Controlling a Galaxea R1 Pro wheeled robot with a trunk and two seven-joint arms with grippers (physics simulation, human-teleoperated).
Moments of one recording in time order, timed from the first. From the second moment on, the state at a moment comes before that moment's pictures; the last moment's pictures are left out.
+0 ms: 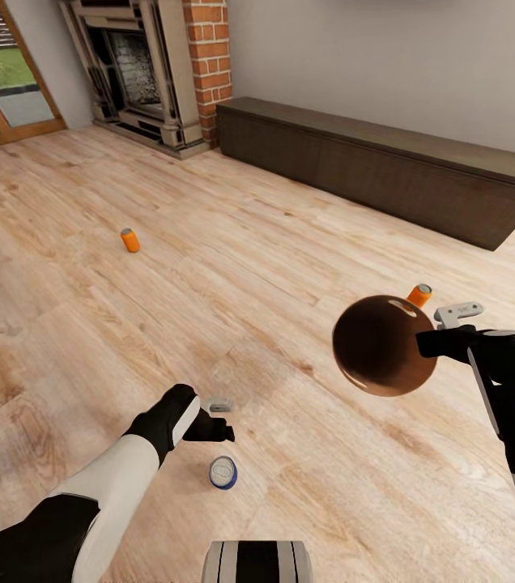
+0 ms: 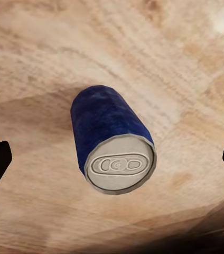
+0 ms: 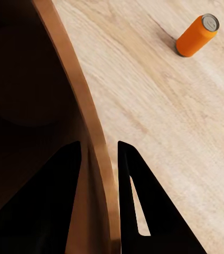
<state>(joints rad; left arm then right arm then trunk) -0.91 -0.13 -0.11 -0.43 0.11 0.92 -0.07 -0.72 -0.33 -0.06 -1.54 0.22 1.05 0.36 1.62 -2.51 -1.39</state>
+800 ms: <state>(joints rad) -0.91 -0.13 -0.11 -0.43 0.11 0.90 -0.07 -0.72 -0.33 -0.06 -1.55 0.23 1.05 0.36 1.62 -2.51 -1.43</state>
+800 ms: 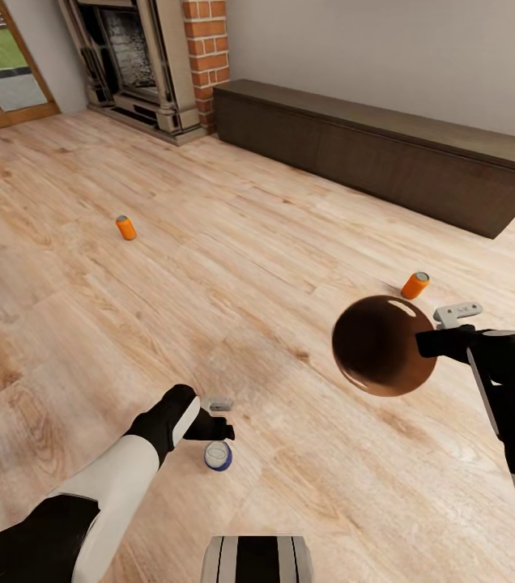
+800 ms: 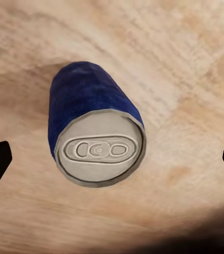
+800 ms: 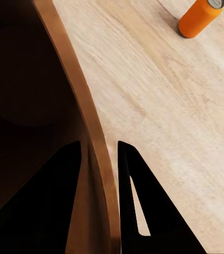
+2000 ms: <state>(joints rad) -0.91 -0.13 -0.11 -0.43 0.11 0.86 -0.07 -0.71 -0.33 -0.06 -1.56 0.23 1.05 0.36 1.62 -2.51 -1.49</state>
